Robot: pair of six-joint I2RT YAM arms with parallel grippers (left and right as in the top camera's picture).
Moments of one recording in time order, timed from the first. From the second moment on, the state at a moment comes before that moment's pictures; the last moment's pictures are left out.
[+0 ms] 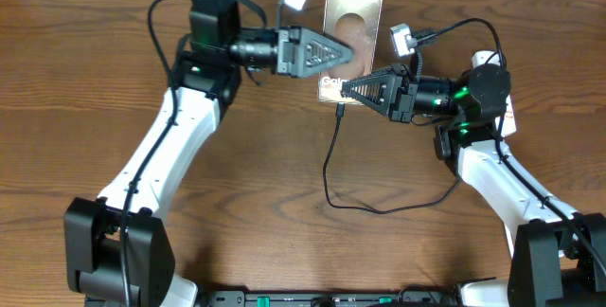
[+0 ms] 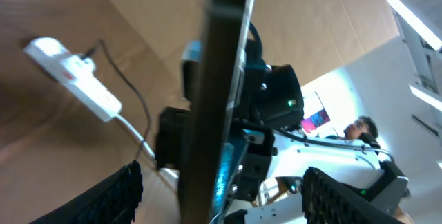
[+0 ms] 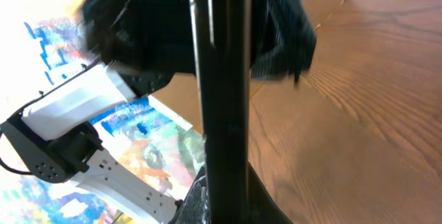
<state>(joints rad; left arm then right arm) -0.25 1.68 1.35 0.23 1.34 -0.83 0.17 1.56 0.85 0.99 -1.31 1.08</state>
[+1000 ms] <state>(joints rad) -0.07 1.68 1.35 0.23 1.33 -0.83 0.17 1.56 0.85 -0.16 -0.87 0.38</state>
